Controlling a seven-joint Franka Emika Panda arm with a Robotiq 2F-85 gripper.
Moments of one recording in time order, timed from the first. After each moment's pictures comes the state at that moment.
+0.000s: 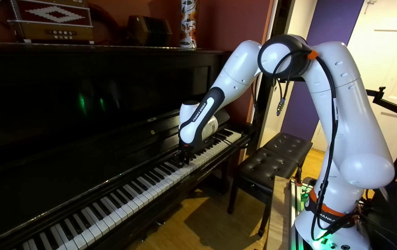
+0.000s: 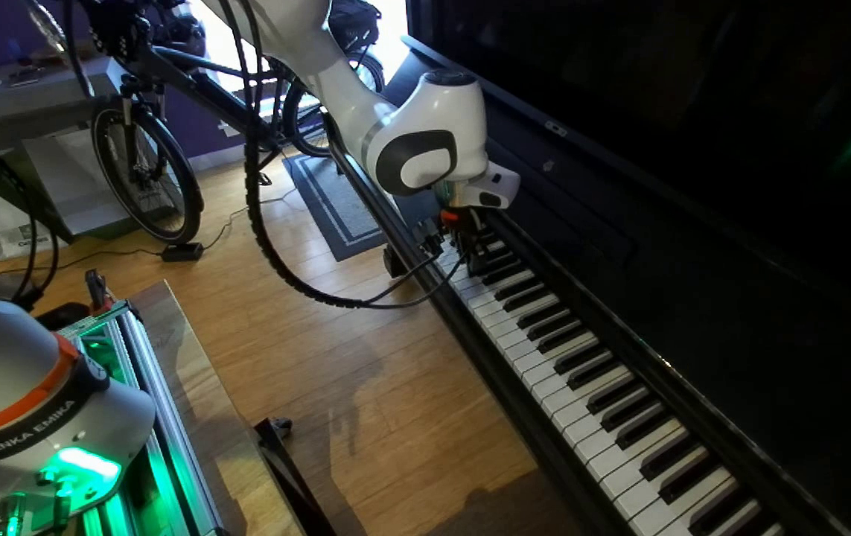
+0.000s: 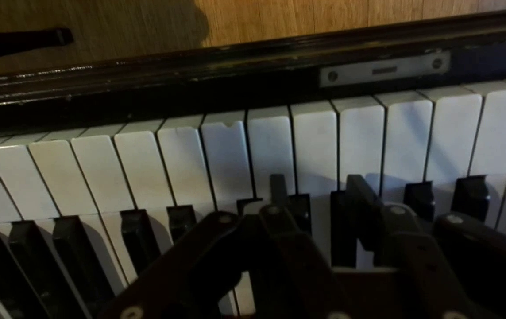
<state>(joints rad) -0.07 0.55 -0.10 -2.10 0.03 2.75 0.17</state>
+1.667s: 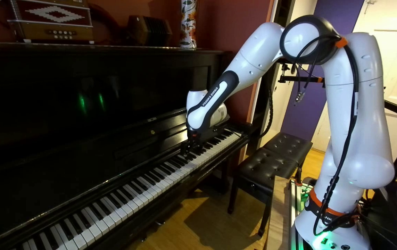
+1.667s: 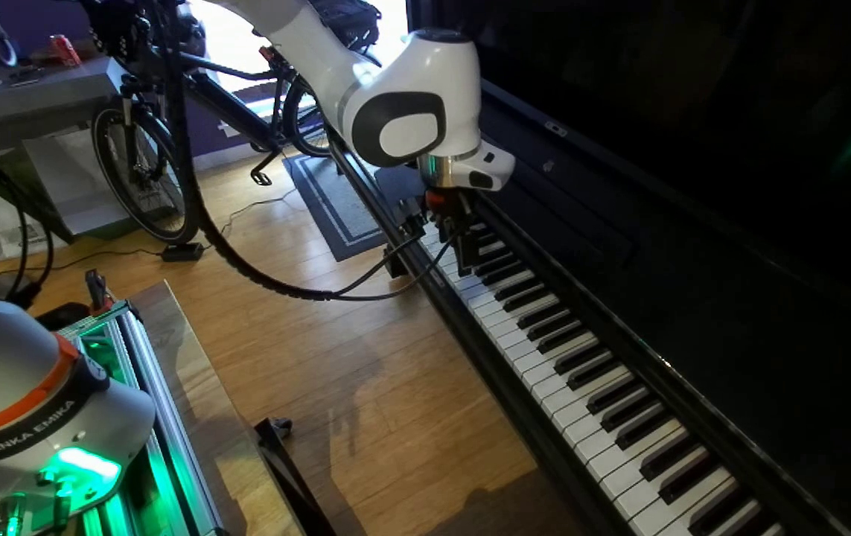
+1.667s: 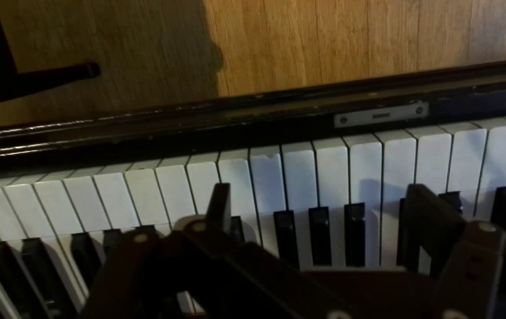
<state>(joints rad) -0.07 0.35 -0.13 -2.22 0.02 2.61 0.16</state>
